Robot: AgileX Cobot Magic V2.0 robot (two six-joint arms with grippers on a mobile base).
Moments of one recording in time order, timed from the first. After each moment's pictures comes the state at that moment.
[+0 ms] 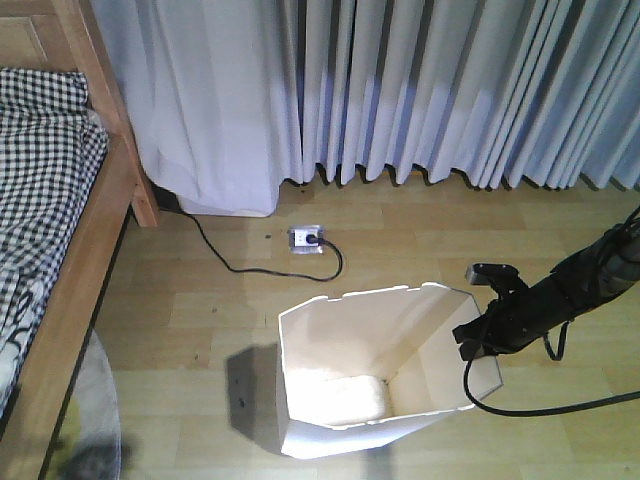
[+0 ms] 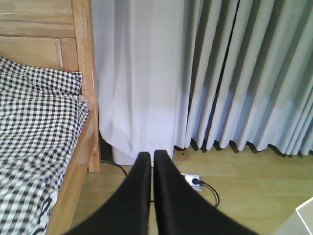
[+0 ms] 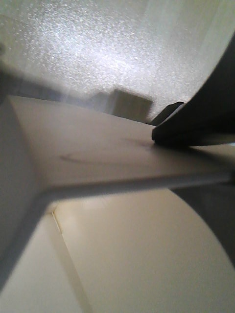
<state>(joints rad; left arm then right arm) 0.01 -0.01 0.03 -0.04 0.27 -0.04 -0.15 2.50 -1.12 0.96 0.53 -1.30</state>
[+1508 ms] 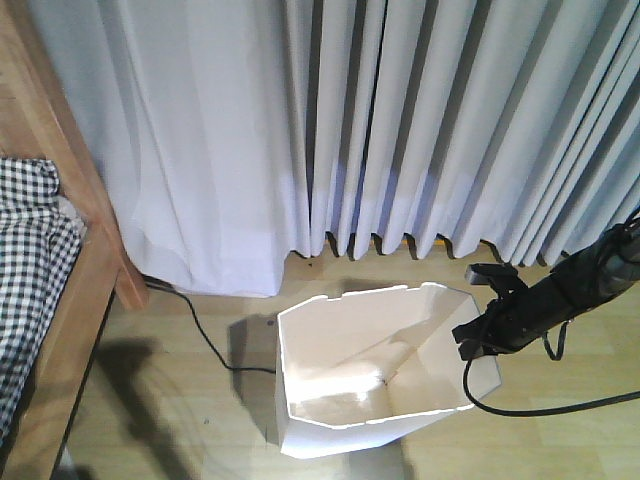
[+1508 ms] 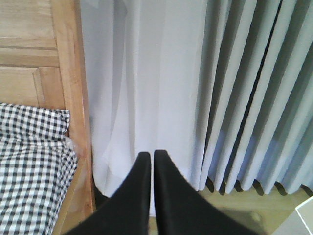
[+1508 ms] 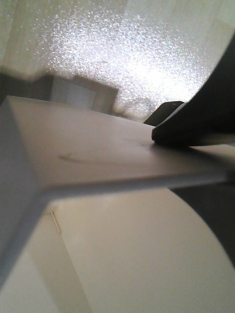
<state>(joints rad) 0.01 -0.01 0.03 -0.04 0.27 -0.04 -0.15 2.50 -1.12 0.96 0.53 -1.30</state>
